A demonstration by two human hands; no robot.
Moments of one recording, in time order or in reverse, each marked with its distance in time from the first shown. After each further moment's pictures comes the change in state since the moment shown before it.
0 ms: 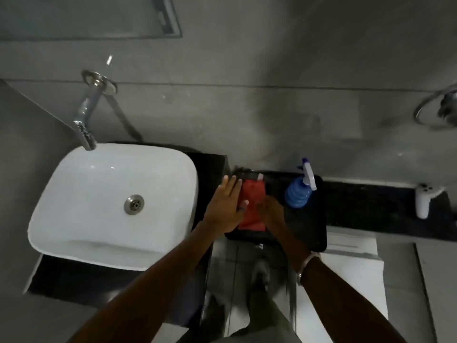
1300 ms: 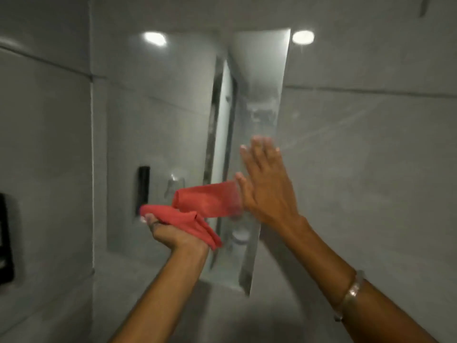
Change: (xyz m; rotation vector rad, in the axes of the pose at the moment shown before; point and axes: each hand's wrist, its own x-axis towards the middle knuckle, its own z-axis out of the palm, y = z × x) left_hand -0.031 0.033 -0.476 -2.321 1.129 0.262; right_hand -0.206 -0.533 -0.170 -0.682 1.055 -1.530
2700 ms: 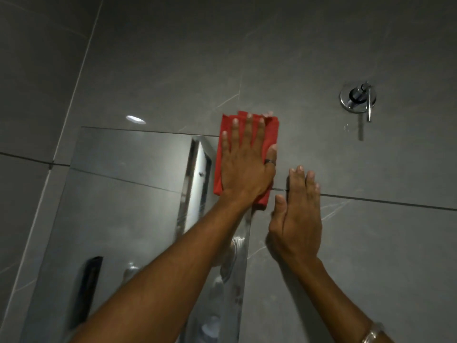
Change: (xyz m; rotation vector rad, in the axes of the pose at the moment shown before) left_hand 0.007 -0.023 0.344 1.482 -0.610 1.666; right_hand 0.124 0.095 -0.056 -0.037 0.643 0.249
